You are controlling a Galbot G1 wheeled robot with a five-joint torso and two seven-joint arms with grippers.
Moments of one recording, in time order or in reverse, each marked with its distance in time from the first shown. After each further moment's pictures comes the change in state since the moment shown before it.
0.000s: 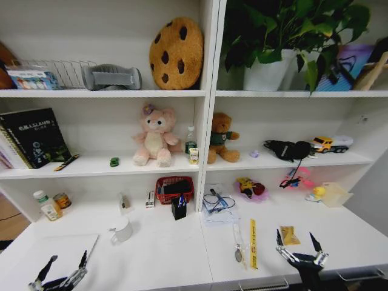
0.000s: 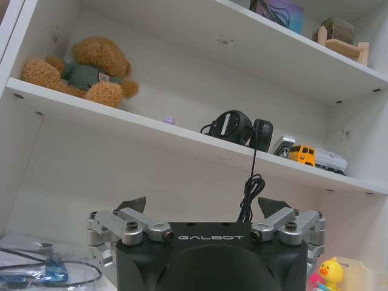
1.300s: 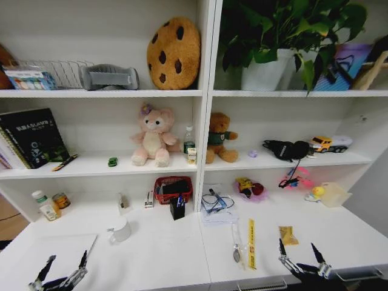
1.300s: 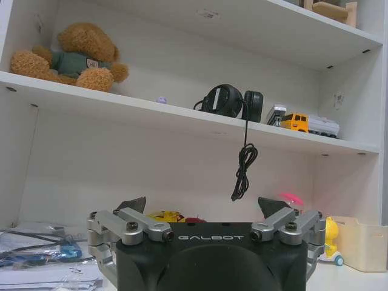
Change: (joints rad) left arm 0.000 0.000 0.000 0.000 0.000 0.000 0.000; right arm -0.075 -0.019 -0.002 -0.019 0.134 0.056 -0.039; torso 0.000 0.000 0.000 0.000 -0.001
